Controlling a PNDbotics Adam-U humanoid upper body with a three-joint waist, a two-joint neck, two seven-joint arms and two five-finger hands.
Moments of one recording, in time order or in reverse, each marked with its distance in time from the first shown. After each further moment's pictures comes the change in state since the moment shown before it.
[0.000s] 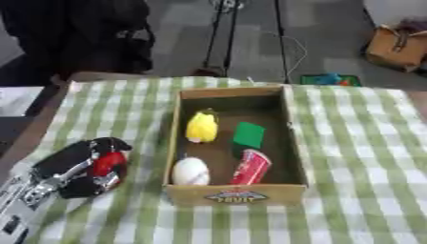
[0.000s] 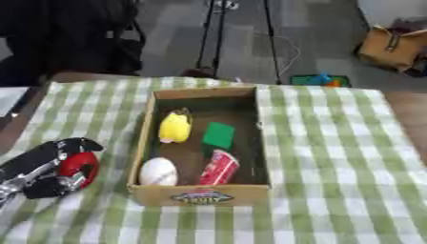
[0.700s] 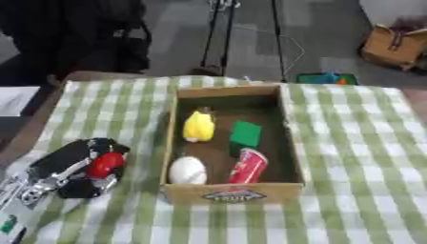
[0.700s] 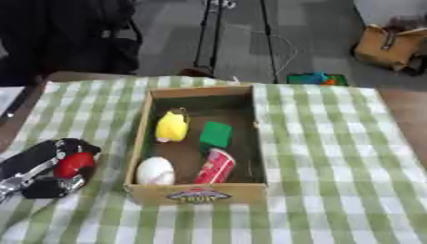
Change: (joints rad) left arm -0.001 0.000 0.000 0.001 0.000 -0.009 -0.002; right arm -0.001 0.000 0.000 0.000 0.000 -0.001 -0.001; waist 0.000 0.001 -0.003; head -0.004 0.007
